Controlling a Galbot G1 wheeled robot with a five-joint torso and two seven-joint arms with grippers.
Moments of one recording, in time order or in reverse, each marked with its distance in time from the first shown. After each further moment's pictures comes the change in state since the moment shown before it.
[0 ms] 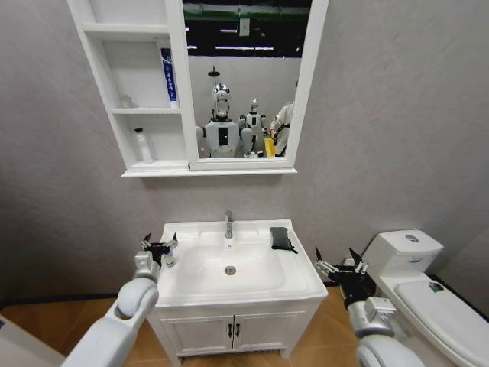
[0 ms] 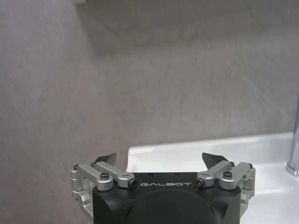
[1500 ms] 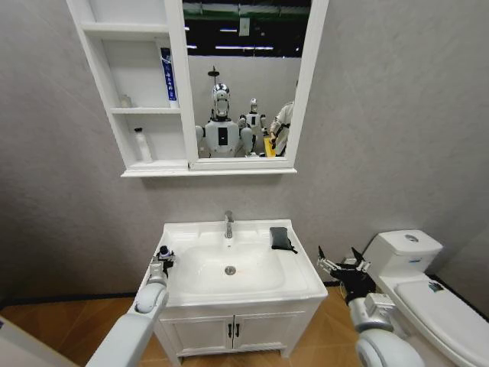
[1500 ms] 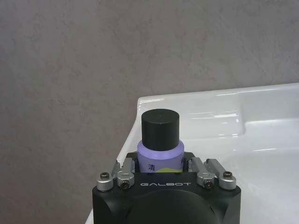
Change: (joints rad) left arm -0.135 -0.063 0.022 0.284 -0.014 0.023 0.029; right arm 0.036 -0.028 0.019 -0.054 0.032 0.008 0.017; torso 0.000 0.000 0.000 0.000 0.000
